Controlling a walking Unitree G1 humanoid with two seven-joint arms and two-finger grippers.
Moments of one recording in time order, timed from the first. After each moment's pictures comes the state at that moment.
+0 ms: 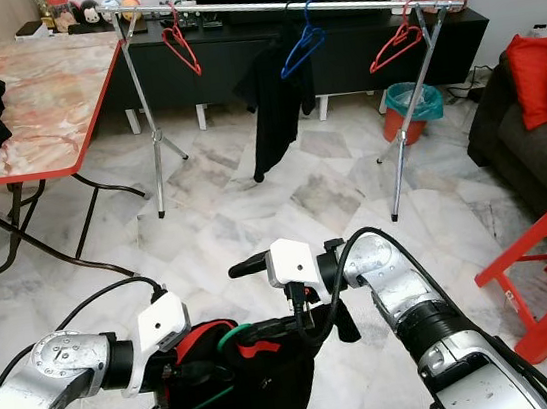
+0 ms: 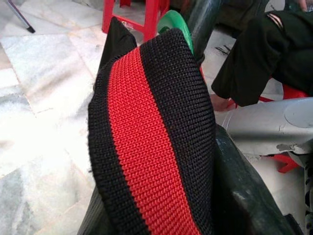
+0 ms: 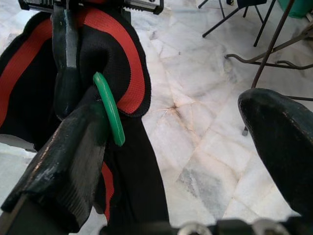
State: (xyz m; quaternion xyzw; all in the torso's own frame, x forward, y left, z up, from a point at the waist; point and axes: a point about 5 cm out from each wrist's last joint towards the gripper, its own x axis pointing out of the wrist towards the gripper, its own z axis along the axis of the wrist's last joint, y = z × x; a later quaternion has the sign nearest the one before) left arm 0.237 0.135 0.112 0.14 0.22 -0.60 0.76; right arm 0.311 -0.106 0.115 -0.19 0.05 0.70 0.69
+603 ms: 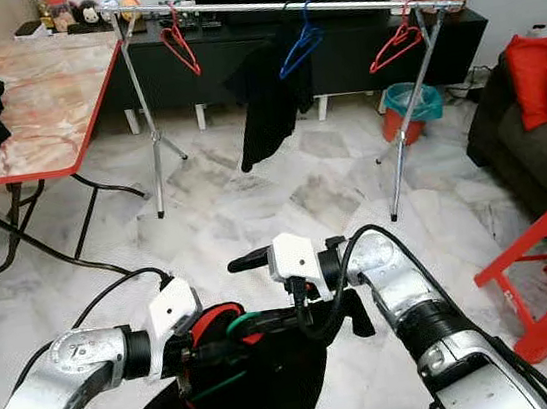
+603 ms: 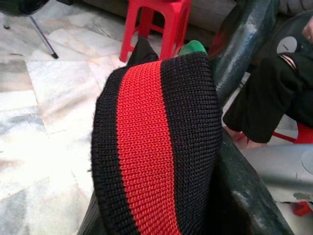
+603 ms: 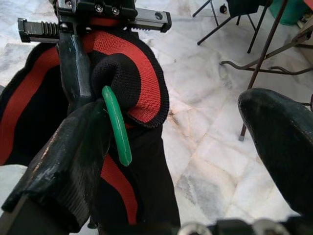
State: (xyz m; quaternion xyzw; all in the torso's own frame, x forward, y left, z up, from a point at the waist) left arm 0.245 0.117 0.117 0.10 0.17 -0.57 0.80; right arm 0.314 -0.107 0.121 -0.18 0.04 0.69 0.70
